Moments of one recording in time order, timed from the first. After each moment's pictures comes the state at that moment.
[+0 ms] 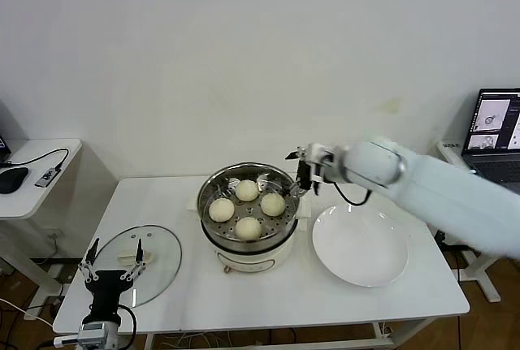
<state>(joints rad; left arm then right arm) 1.65 -1.23 -0.63 -2.01 -0.03 -0.12 -0.27 0.02 0.70 -0.66 1.73 0.44 -0.46 -0.39</state>
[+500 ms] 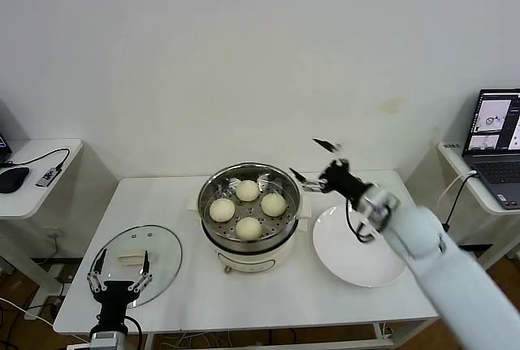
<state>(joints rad) 1.68 -1.24 -0.60 -1.98 0.09 -0.10 -0.30 -0.95 0.95 0.31 1.86 0.23 0.00 -0.27</state>
